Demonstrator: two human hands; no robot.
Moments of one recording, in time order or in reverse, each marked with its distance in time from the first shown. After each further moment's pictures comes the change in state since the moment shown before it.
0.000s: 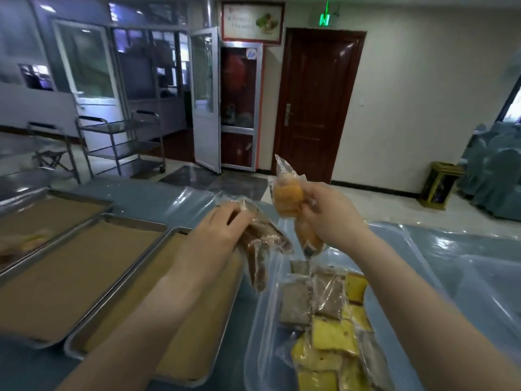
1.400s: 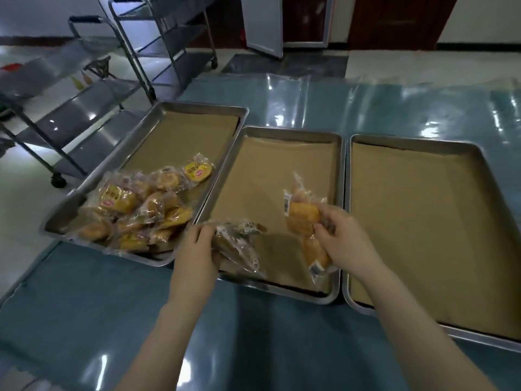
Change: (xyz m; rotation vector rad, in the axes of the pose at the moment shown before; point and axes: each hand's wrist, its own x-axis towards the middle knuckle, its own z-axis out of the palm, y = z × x) left_hand -0.314 -0.518 -0.039 -0.083 -0.371 -0.687; right_hand 0.076 -0.321 0.488 0.453 -0.270 0.368
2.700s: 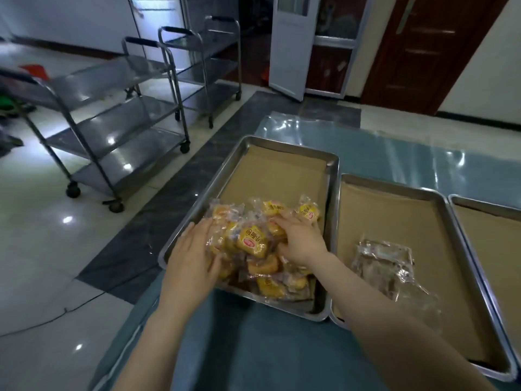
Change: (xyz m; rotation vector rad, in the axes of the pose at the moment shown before) left_hand 0.083 -0.300 -0.164 -0.139 0.060 0.020; right_hand 0.160 -0.218 0.295 -0.682 -0.244 -0.135
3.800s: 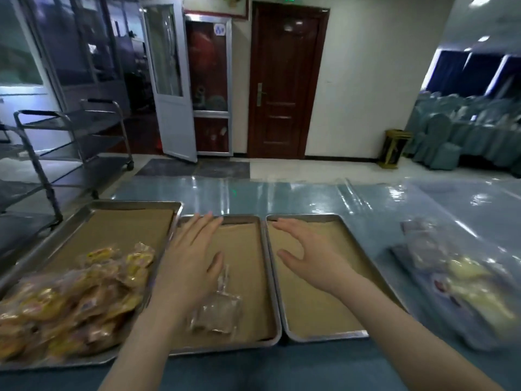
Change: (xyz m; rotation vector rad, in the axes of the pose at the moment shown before) left_hand -0.056 0.374 0.107 -0.013 0.029 0.558; right_hand -0.342 0.265 -0.178 0.224 0.547 0.015
